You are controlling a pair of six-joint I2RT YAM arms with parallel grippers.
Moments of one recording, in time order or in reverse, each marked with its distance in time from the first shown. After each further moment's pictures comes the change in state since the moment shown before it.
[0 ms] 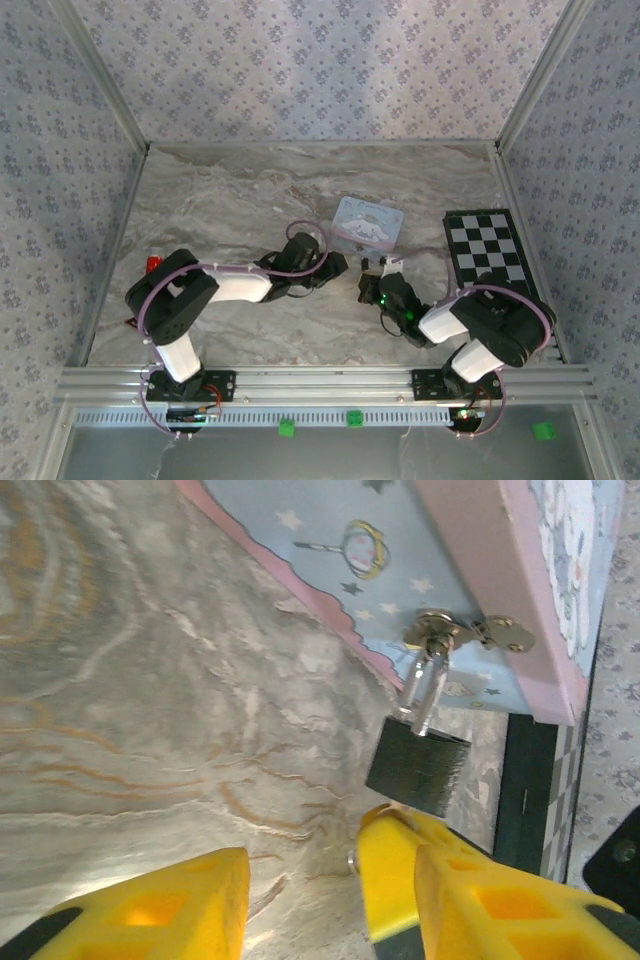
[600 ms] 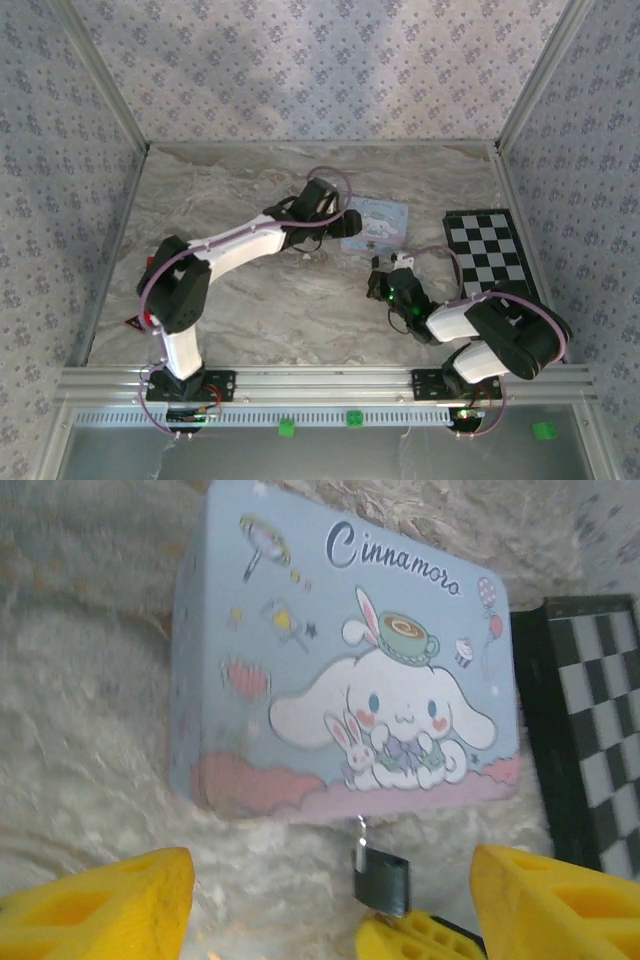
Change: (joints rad) left arm 0.061 0.133 0.630 -0.629 -0.117 0.503; right arm -0.100 -0.088 -0.005 -0.122 -0.049 0.037
